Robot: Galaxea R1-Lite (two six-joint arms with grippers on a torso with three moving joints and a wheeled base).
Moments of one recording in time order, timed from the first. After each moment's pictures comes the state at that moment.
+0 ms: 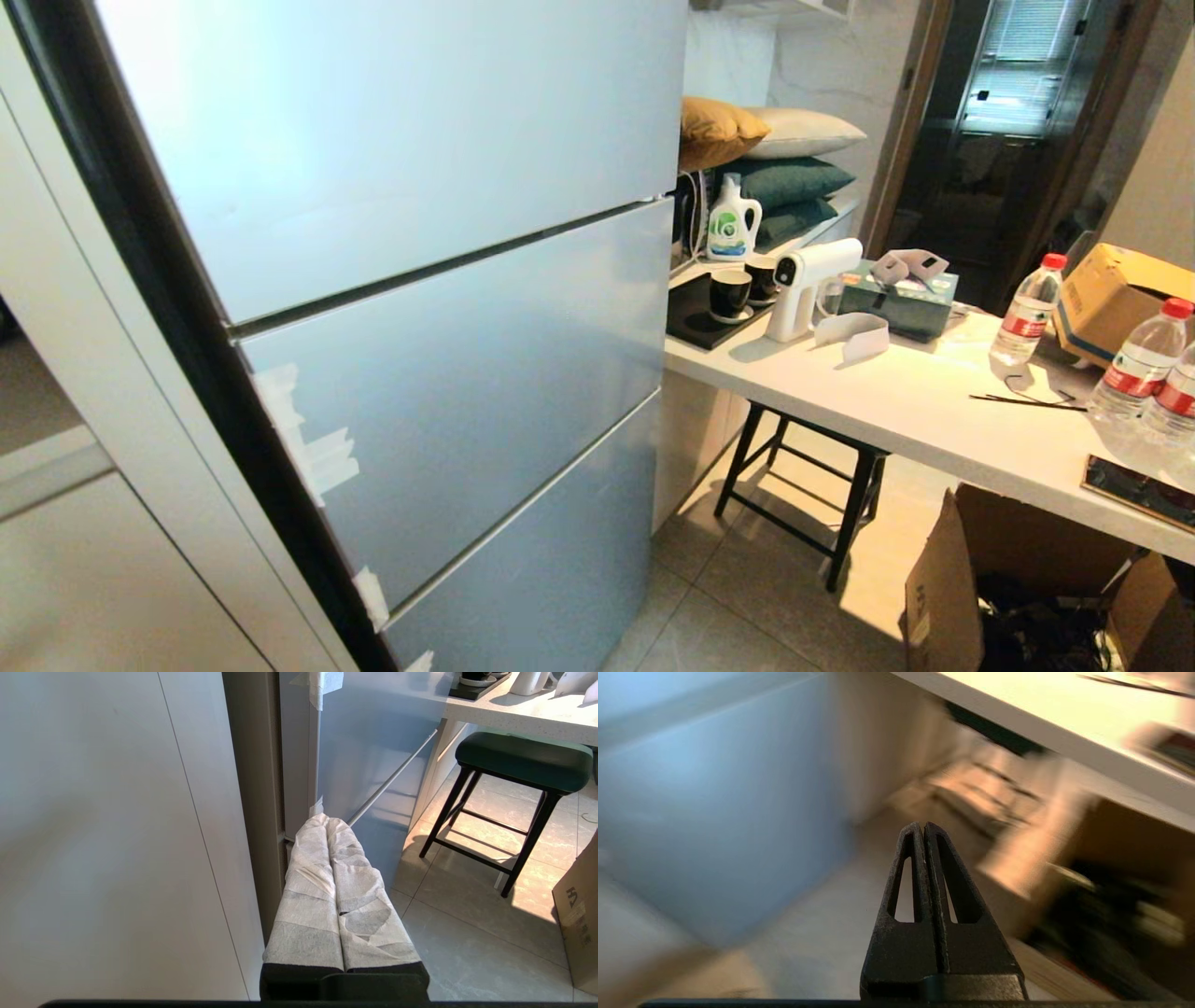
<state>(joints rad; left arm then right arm) 0.00 0.00 0.00 0.00 0.00 0.00 -0.07 0.35 -0.02 -0.14 0.12 -0.05</state>
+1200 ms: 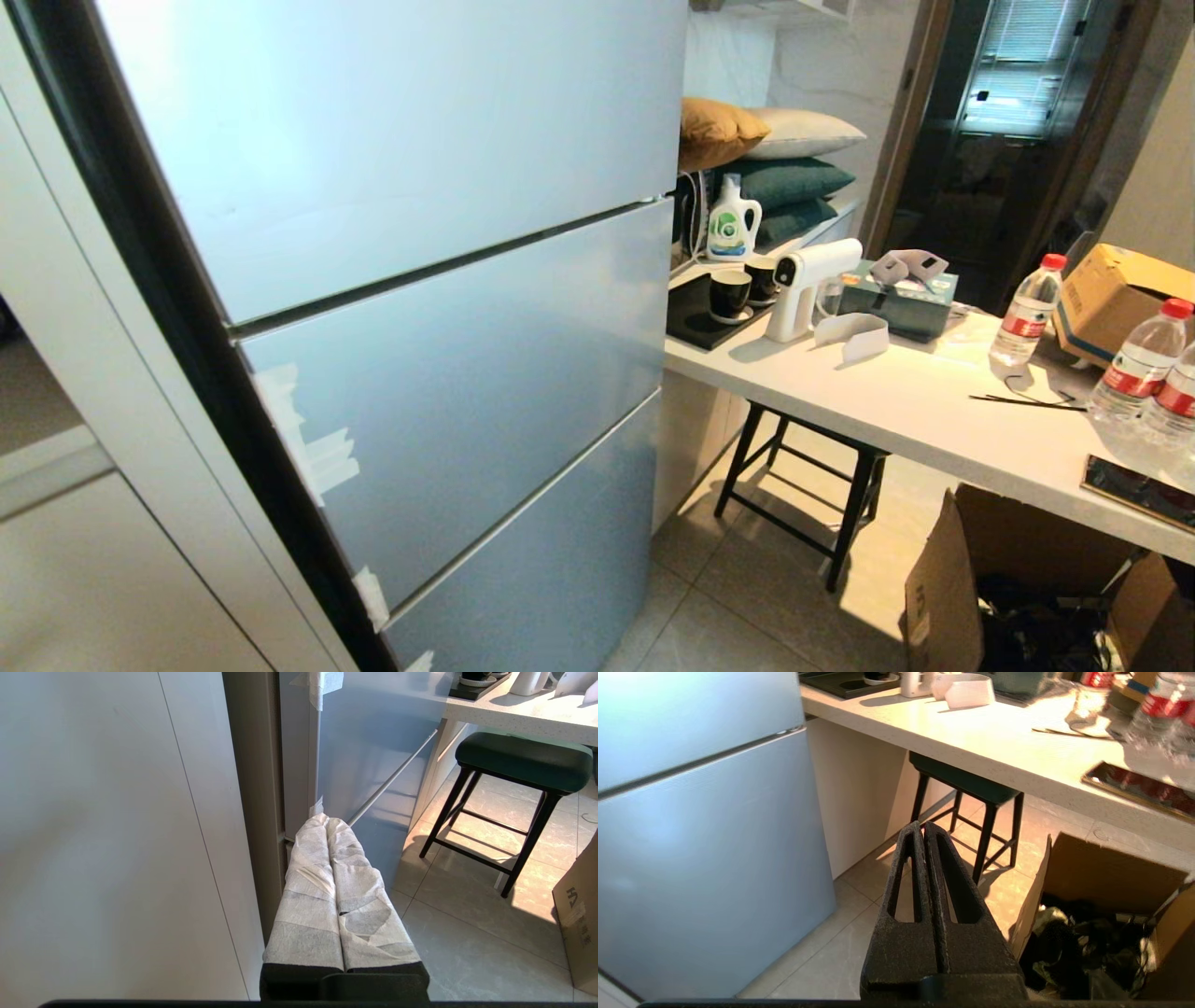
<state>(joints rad) 0.00 0.00 0.00 0.00 0.00 0.00 0.00 0.00 0.00 0.00 0.00 0.01</state>
